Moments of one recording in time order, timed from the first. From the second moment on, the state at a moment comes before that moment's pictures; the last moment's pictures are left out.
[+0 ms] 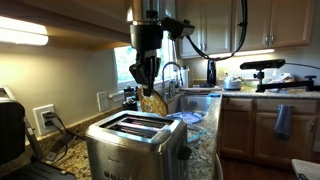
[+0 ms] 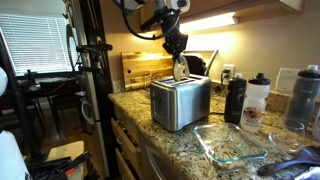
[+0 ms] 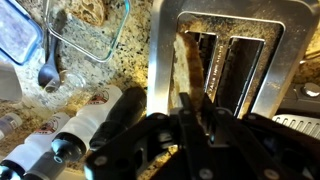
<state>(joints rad) 0.08 -0.14 0.19 -2.07 -0.25 2.10 0.20</state>
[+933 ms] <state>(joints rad) 0.08 -0.06 0.19 -2.00 -0.24 2.10 0.21</state>
